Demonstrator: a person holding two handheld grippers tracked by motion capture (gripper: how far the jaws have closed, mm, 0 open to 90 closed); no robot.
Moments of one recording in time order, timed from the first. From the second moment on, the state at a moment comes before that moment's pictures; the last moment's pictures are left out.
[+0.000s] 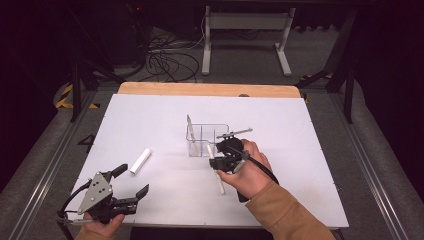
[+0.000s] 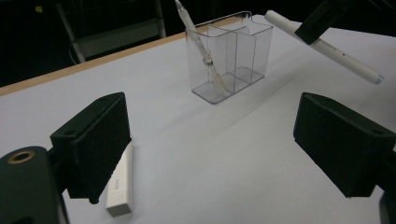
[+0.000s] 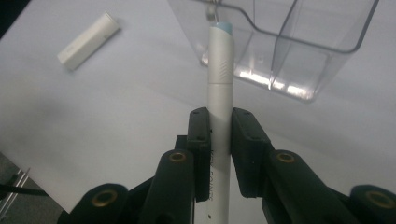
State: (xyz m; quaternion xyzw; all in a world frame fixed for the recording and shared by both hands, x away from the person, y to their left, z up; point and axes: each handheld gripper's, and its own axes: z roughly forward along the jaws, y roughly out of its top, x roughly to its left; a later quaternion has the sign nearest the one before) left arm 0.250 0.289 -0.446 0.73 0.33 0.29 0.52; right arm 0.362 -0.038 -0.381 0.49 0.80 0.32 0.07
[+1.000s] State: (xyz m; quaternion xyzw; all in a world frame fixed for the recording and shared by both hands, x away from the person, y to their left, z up) left arm 0.250 0.290 -0.446 0.73 0.33 0.30 0.52; right arm 0.378 -0.038 -0.346 0.38 0.75 0.50 0.19
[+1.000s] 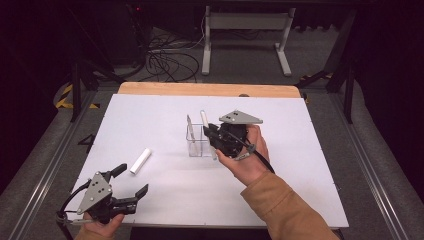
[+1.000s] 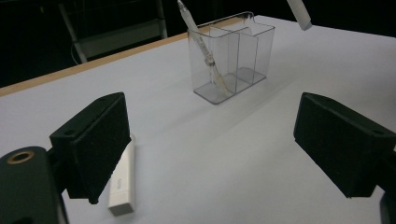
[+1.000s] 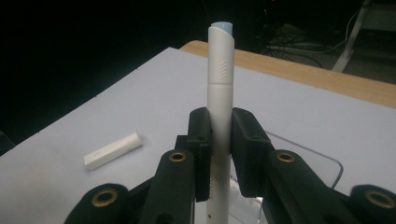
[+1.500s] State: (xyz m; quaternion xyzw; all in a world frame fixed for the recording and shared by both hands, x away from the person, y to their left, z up) left arm 0.250 0.290 -0.446 0.73 0.33 0.30 0.52; right arm 0.395 -0.034 -0.342 0.36 0.72 0.54 0.23
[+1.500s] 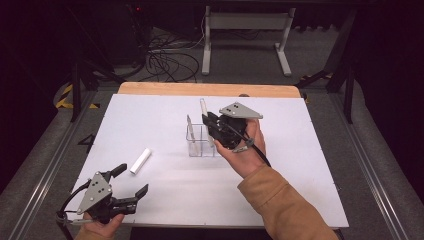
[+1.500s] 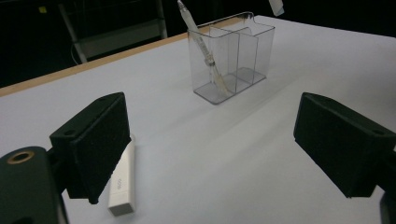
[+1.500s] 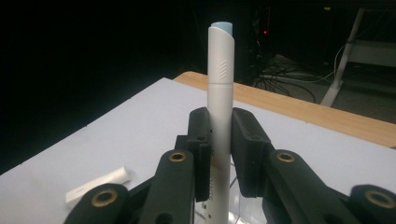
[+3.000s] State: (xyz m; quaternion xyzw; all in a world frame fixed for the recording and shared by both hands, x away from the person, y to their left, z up) left arm 0.252 0.291 -0.446 0.72 0.34 0.30 0.52; right arm 0.433 -0.032 -0.358 0.33 0.74 0.52 0.27
